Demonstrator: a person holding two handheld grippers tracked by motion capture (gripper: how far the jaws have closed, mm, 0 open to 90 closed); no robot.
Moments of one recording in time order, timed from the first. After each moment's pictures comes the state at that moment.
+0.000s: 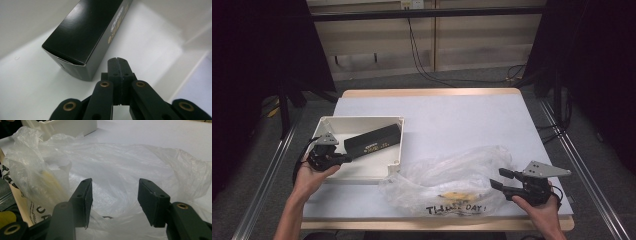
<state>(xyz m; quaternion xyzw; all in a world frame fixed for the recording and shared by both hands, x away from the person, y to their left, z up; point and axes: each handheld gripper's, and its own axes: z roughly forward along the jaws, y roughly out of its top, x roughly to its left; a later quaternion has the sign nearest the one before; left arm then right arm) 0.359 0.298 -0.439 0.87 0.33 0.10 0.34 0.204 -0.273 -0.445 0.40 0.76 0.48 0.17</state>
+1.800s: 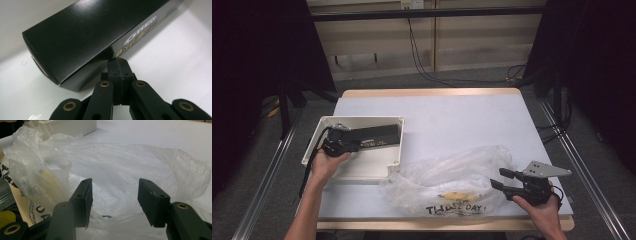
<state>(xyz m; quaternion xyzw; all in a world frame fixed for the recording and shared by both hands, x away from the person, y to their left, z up) 0.407 0.274 -0.456 0.85 0.42 0.11 0.30 0.204 -0.274 -0.445 0.40 0.76 0.48 0.17</state>
